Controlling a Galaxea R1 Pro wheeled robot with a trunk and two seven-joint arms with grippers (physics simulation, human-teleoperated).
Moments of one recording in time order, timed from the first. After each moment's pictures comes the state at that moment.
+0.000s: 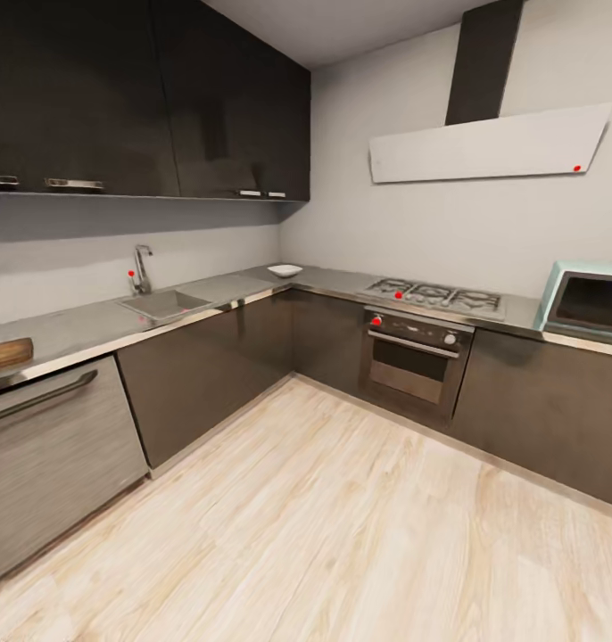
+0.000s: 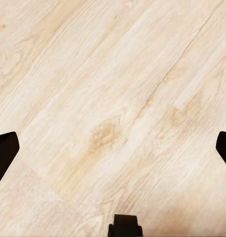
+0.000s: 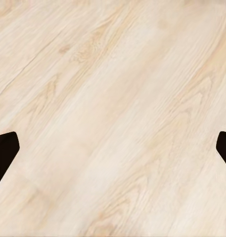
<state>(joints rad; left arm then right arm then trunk) 0.00 0.06 0.01 -0.45 0.04 -0.23 0.00 0.00 -0.01 0.00 -0.54 0.00 -0.28 -0.02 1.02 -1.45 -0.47</state>
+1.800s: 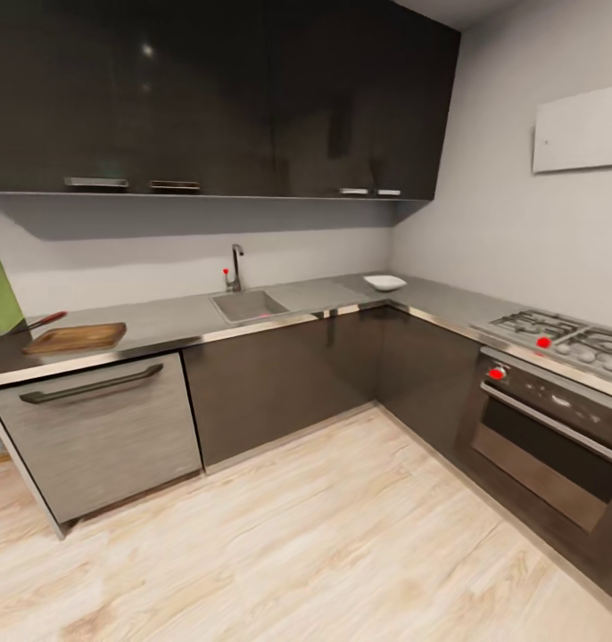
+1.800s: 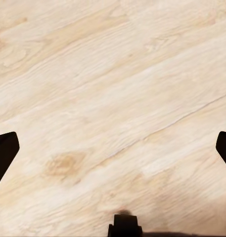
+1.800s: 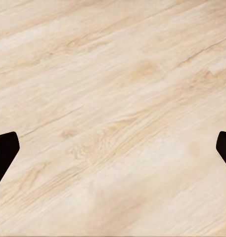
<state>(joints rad) 0.00 0.06 0.01 -0.45 0.04 -0.23 0.00 0.00 -0.01 0.00 -0.54 0.00 -0.28 -0.02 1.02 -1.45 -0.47</state>
